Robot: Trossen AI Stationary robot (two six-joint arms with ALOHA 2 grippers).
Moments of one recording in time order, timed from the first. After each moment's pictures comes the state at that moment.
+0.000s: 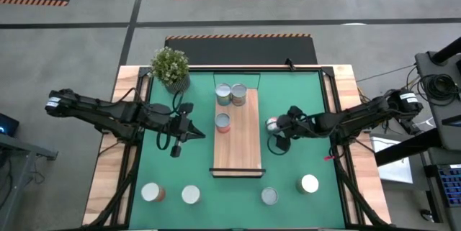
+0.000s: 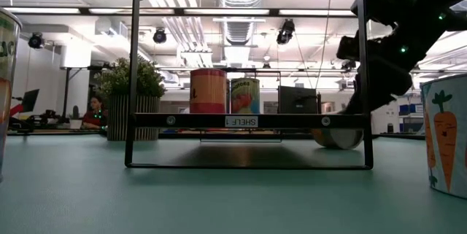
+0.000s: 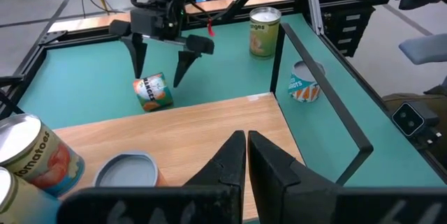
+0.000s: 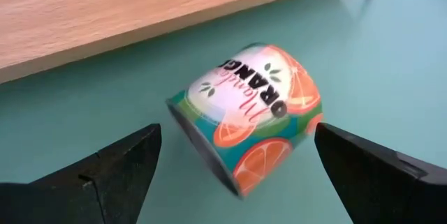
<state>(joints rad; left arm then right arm) -0.17 0.99 0.84 -0.28 -0.02 0.04 0.10 1.22 0.49 -0.21 0.37 0.35</state>
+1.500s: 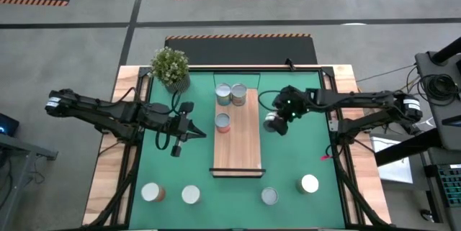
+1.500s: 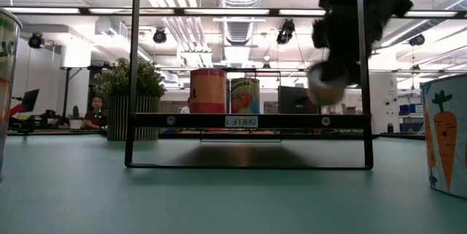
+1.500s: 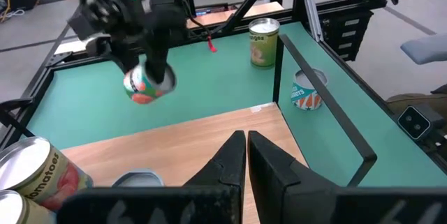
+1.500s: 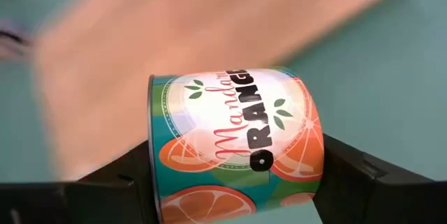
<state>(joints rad) -0.17 0.99 0.84 -0.24 -0.02 0.10 -0.26 1.21 0.78 -0.46 -0.26 0.41</state>
